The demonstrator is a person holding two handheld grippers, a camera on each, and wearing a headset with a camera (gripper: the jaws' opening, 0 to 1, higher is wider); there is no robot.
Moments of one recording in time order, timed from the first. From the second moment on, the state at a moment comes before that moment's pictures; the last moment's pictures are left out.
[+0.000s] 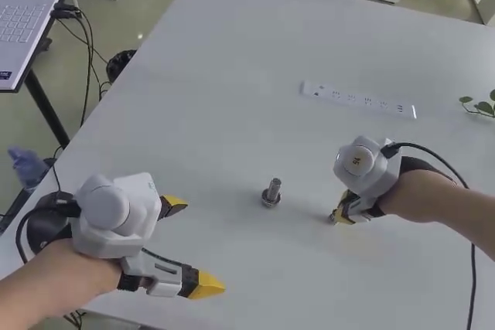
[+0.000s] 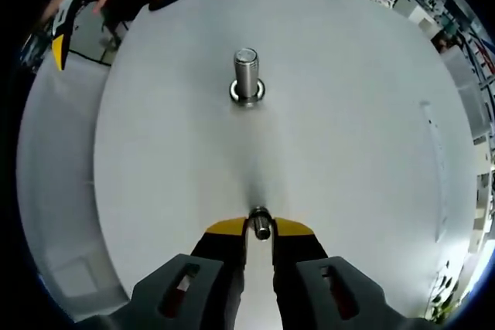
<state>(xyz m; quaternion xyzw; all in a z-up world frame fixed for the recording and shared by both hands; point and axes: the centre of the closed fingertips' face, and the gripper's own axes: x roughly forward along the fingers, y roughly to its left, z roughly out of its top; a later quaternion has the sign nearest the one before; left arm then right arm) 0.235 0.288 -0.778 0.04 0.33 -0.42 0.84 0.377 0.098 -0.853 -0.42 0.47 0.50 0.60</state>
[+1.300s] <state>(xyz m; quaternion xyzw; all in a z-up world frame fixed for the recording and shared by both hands) 0.237 0.290 -0.783 0.04 0.34 -0.42 0.84 0.378 0.098 -0.865 -0.42 0.47 0.51 0.59</state>
